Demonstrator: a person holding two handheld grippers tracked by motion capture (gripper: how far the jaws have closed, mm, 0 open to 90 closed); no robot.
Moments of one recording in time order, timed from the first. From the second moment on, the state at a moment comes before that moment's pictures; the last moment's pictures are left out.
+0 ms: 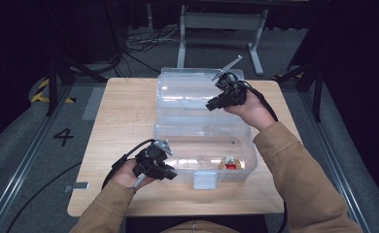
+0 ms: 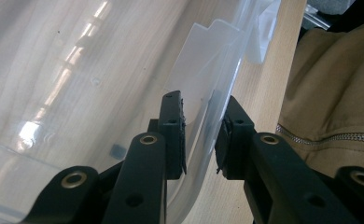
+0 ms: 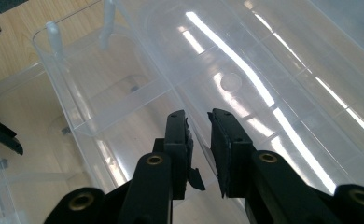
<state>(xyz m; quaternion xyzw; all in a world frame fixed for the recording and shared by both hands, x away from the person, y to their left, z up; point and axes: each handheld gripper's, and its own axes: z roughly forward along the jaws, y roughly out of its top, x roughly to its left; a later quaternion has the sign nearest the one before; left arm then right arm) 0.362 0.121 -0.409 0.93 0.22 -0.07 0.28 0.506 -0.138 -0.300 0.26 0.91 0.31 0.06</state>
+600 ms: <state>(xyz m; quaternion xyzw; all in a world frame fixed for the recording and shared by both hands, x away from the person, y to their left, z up) 0.362 0.118 -0.412 0.93 0.22 -0.06 0.28 0.499 -0.138 -0.299 0.26 0.91 0.31 0.06</state>
